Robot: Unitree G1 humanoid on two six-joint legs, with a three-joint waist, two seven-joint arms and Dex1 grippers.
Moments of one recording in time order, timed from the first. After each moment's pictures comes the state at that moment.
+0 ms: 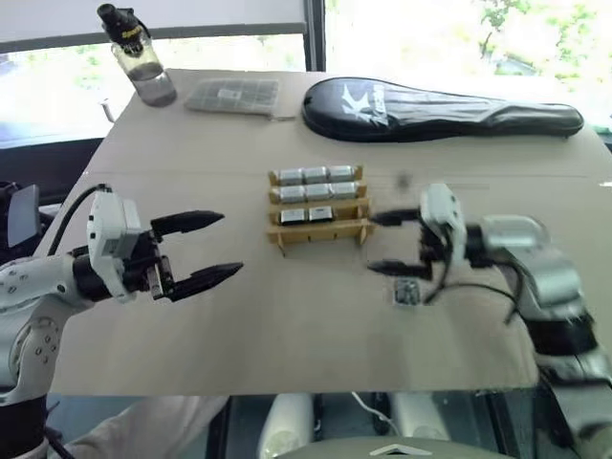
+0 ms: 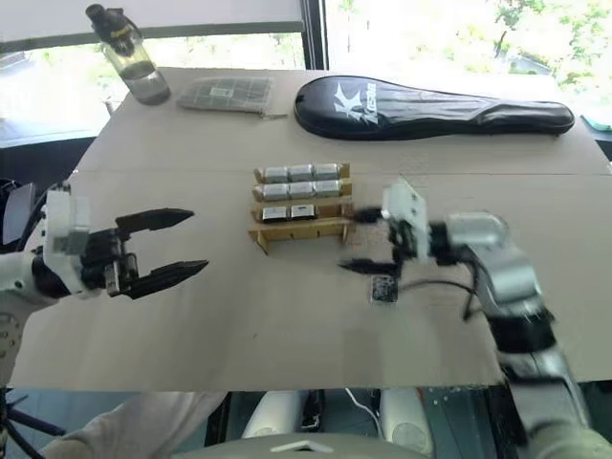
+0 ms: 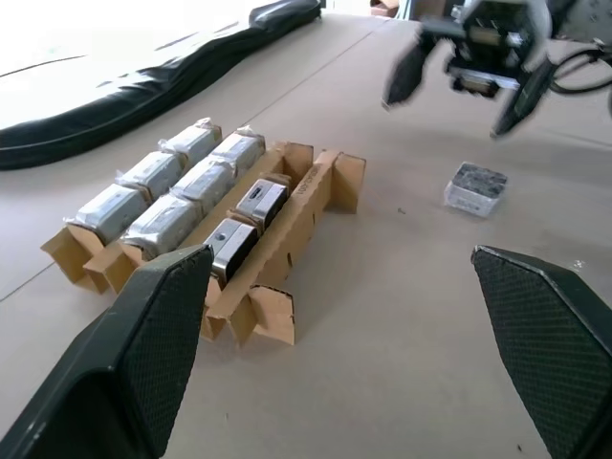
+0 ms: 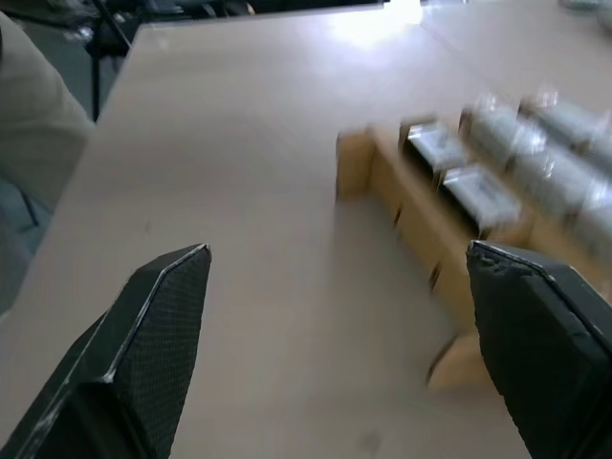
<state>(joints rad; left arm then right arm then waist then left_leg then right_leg) -0.03 0.92 0.43 -0.28 -0.71 0.41 -1.22 -0.30 -0.53 0.05 -0.29 0.32 0.47 1.21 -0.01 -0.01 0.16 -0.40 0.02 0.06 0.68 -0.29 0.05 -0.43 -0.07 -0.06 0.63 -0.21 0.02</state>
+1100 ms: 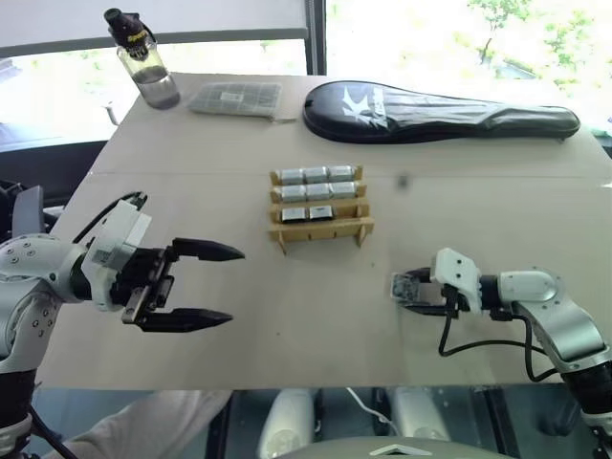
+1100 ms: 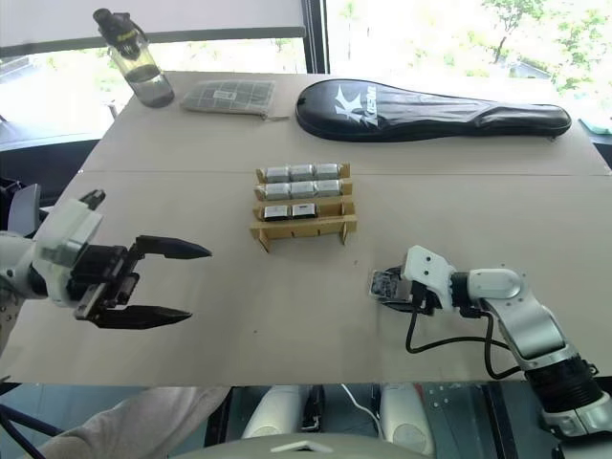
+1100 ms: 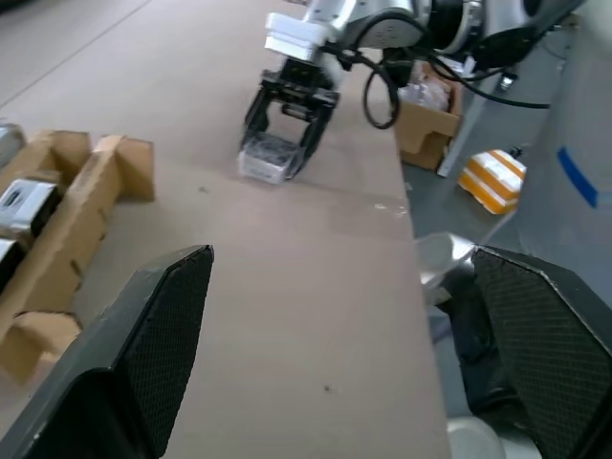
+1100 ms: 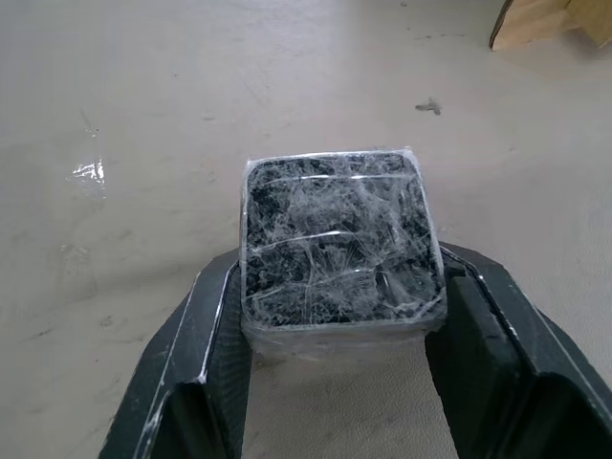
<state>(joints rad) -0.09 1.04 0.34 -0.22 -0.77 0.44 -1.60 -0.19 -0.68 0.18 -0.19 0.18 0.28 1.08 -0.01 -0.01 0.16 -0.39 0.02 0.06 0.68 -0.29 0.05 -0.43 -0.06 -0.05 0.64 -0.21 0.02</state>
